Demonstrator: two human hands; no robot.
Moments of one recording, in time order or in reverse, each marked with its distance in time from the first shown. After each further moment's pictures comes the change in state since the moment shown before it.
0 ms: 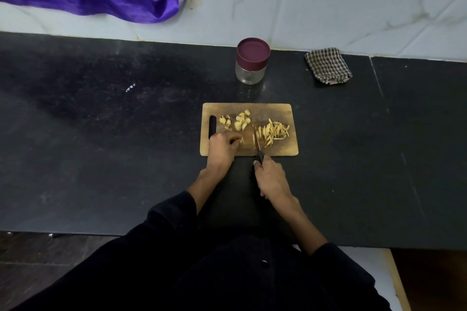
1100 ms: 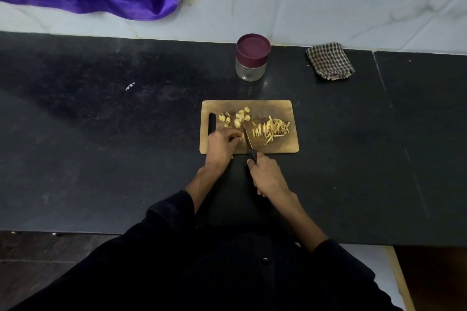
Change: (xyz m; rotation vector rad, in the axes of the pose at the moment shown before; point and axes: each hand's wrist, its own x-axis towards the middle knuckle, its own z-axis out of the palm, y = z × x) left_hand 0.002 -0.004 -0.003 -0.006 0.000 0.010; right_hand -0.004 -0.009 -0.003 -0.042 -0.095 -0.062
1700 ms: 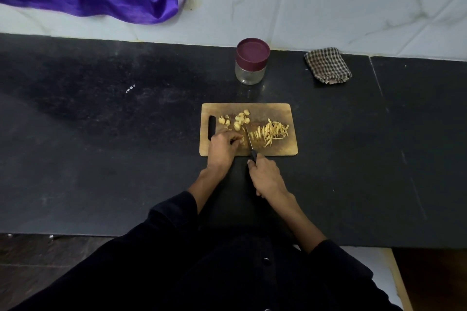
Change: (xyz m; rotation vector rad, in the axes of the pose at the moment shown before) left_hand -0.002 0.006 0.001 0.072 0.026 0.058; right_hand 0.003 -0.002 0.003 -0.041 0.057 0.001
